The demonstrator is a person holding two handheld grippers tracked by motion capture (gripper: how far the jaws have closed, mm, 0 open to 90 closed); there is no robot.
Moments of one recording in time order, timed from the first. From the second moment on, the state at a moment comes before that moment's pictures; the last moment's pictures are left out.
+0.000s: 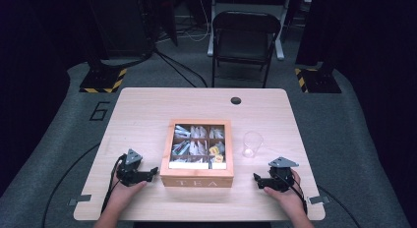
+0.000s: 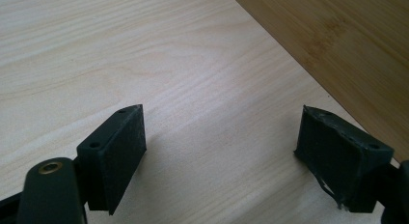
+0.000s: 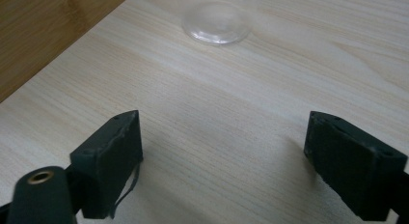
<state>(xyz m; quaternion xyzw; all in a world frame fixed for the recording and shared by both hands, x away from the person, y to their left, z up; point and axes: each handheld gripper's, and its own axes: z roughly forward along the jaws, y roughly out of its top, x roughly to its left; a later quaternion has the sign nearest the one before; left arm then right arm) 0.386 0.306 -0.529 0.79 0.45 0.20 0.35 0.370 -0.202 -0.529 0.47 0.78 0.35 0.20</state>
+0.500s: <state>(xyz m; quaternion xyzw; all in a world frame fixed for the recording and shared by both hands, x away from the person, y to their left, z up) 0.384 0.307 -0.529 0.79 0.46 0.20 0.36 0.369 -0.205 -0.528 0.47 0.78 0.35 0.21</state>
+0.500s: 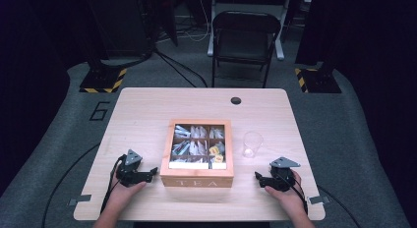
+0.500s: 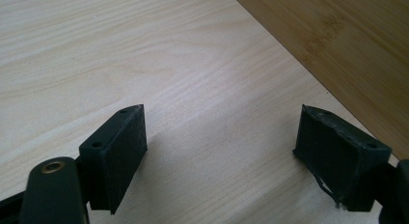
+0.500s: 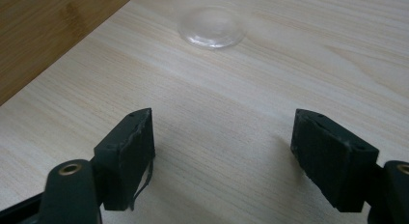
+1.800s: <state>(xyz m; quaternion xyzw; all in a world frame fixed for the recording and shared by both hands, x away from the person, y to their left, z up) 0.340 0.306 -0.481 0.79 0.41 0.18 0.41 0.339 -0.174 -0.476 0.41 0.79 0.41 0.19</state>
